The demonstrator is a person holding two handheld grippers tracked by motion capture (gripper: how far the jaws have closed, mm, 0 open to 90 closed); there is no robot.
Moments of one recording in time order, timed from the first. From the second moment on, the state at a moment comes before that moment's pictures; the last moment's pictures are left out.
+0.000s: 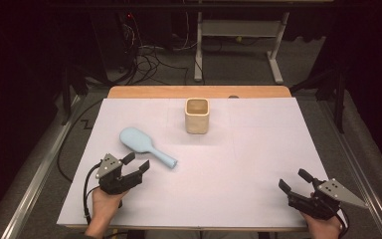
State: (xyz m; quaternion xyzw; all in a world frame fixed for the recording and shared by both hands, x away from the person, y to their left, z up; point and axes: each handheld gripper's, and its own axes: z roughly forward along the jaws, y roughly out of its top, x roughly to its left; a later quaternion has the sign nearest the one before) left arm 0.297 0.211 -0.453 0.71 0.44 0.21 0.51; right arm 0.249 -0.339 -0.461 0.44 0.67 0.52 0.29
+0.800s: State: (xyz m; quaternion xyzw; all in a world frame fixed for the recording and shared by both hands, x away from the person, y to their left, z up) left arm 0.315 0.190 -0.447 0.72 0.43 0.20 0.51; right arm 0.249 -0.339 -0.461 0.44 0.67 0.52 0.29
